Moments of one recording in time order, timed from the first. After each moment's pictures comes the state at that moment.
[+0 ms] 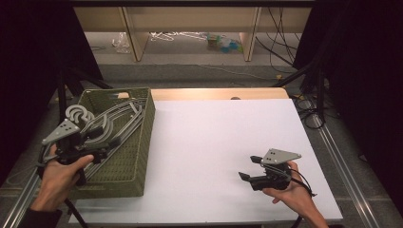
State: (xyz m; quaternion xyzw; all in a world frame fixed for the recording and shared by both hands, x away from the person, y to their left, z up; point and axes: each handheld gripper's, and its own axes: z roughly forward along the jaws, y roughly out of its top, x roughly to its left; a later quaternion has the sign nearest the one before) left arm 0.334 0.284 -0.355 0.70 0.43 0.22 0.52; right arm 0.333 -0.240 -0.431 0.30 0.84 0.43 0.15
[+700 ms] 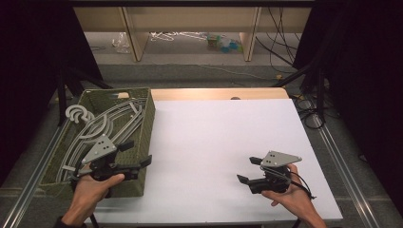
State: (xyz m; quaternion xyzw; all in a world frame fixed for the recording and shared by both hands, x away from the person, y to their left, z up) left arm 0.312 0.217 -0.379 0.73 0.37 0.20 0.53; right arm 0.326 -0.236 -0.430 0.30 0.83 0.44 0.15
